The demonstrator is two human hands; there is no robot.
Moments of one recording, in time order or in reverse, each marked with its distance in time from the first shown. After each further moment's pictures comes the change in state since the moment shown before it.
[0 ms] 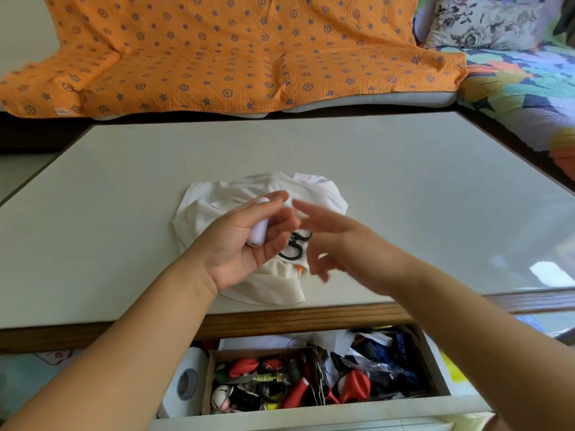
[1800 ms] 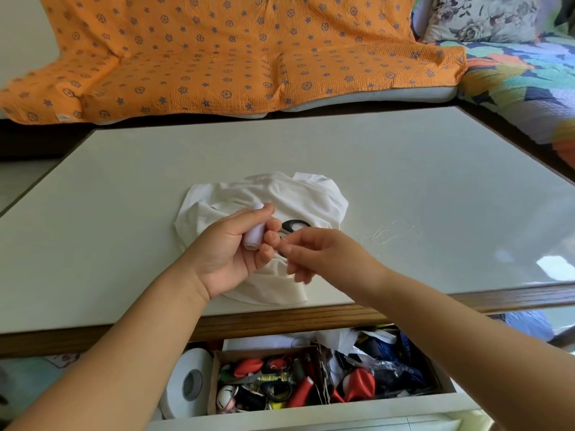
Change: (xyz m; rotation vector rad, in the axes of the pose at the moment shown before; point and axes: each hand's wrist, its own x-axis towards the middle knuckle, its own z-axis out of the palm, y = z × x) left_hand -0.006 0.001 -0.008 0.062 0.010 -0.039; right_hand 0.012 0.031 0.011 -0.141 0.032 -0.025
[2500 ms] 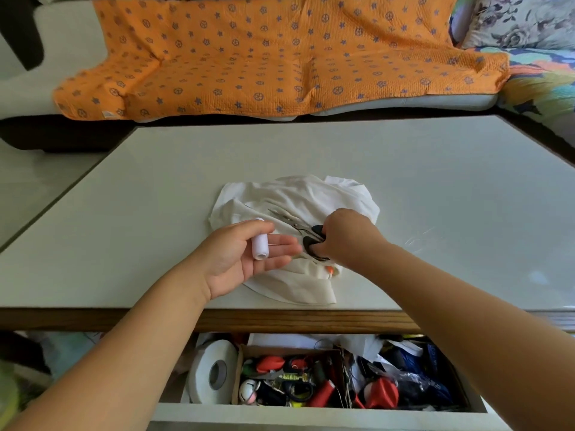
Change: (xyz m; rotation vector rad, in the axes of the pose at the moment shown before) left_hand -0.022 0.008 -0.030 0.109 0.177 0.000; right_hand 0.062 -0.009 0.006 -1.130 0.155 0.128
